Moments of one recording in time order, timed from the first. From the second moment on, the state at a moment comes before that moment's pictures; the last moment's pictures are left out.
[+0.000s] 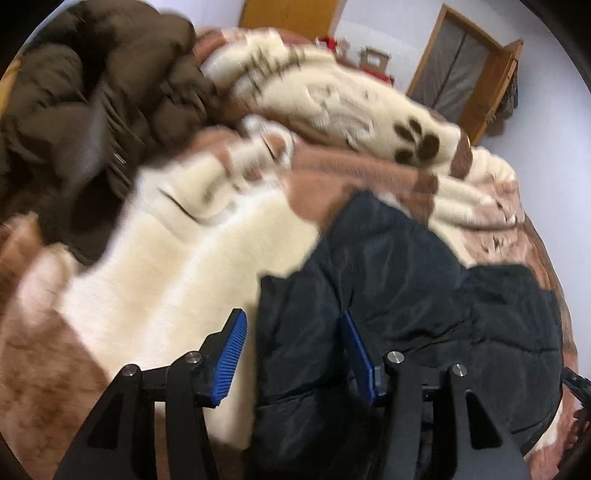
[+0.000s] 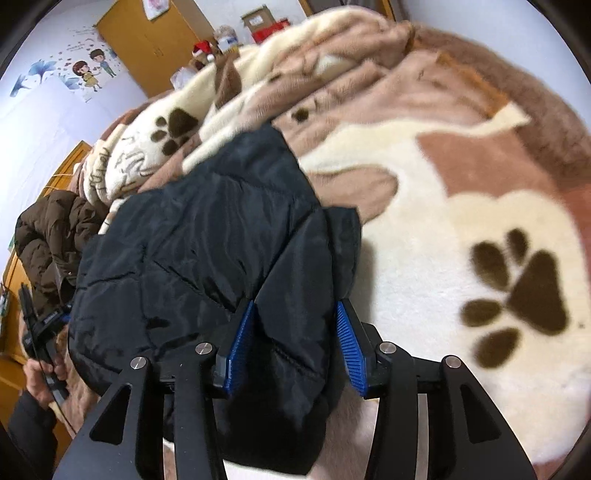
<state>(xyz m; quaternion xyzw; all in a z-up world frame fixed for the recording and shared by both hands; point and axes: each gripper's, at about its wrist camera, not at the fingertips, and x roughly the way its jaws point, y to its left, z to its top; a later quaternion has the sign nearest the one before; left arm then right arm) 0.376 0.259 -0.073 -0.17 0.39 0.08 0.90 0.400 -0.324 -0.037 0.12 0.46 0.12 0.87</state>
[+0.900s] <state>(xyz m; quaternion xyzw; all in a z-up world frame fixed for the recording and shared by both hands) 0.321 0.158 -0.060 -0.10 0.39 0.01 0.92 0.351 -0.281 -0.036 0.04 0.44 0.10 0.89</state>
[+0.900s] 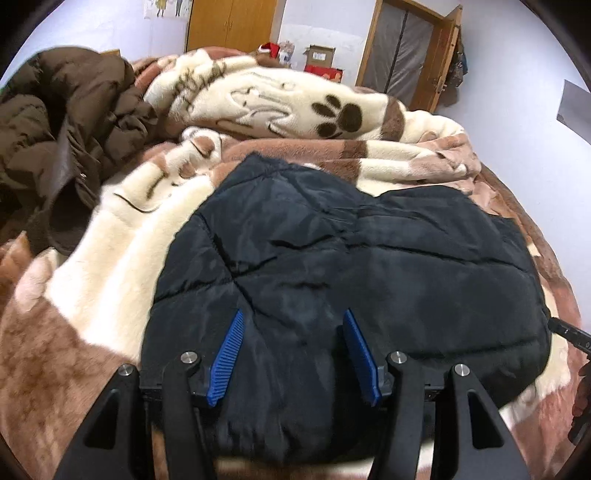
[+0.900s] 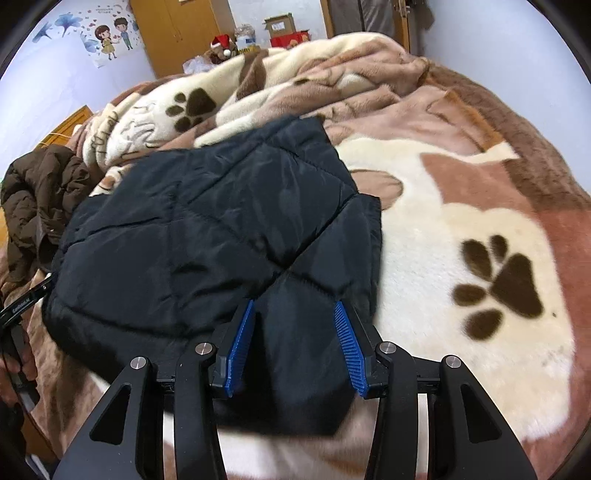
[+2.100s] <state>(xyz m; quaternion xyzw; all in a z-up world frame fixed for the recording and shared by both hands) 0.052 0.043 0.003 -0.09 0.39 -0.01 0.92 0.081 -0.253 0.013 0.00 0.42 0.14 0.90</state>
